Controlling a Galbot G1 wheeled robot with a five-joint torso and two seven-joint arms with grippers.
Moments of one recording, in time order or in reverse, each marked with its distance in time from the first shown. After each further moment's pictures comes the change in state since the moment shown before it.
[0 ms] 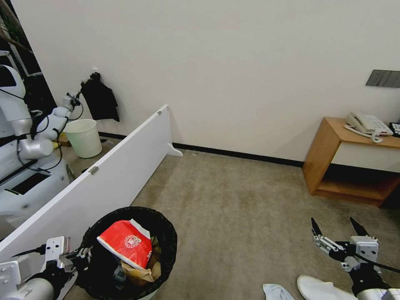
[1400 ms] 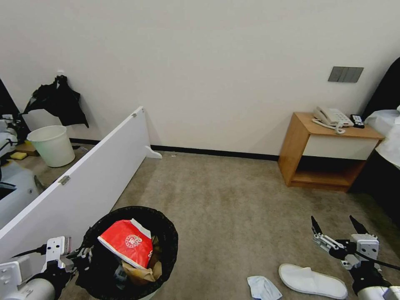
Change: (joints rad) left arm -0.004 -0.008 0.005 -0.003 0.009 0.000 0.000; right arm 0.007 -0.019 0.002 -0.003 0.025 -0.010 0.002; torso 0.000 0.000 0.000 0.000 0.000
